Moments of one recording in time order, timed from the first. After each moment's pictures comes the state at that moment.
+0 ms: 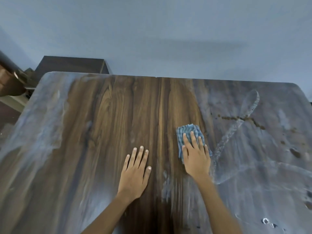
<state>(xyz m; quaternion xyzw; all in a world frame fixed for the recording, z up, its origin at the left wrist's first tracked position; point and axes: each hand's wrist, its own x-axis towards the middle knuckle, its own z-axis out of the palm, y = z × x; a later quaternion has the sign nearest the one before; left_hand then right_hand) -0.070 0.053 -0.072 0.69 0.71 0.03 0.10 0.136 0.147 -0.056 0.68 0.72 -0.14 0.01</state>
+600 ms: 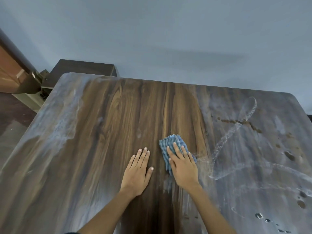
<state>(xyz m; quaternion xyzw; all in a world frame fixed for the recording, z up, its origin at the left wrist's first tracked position) -0.074 0.028 -0.076 0.70 0.70 0.05 0.13 0.110 0.094 -0.054 0.57 0.81 -0.14 0.03</state>
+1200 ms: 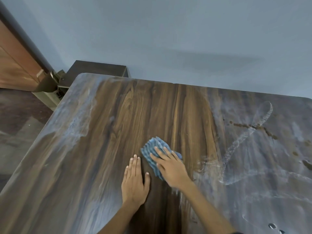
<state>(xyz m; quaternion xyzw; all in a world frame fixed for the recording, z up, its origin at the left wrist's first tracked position) -0.074 -0.010 -0.077 0.54 0.82 0.13 0.12 0.059 0.092 -0.051 0.40 0.89 -0.20 0.02</state>
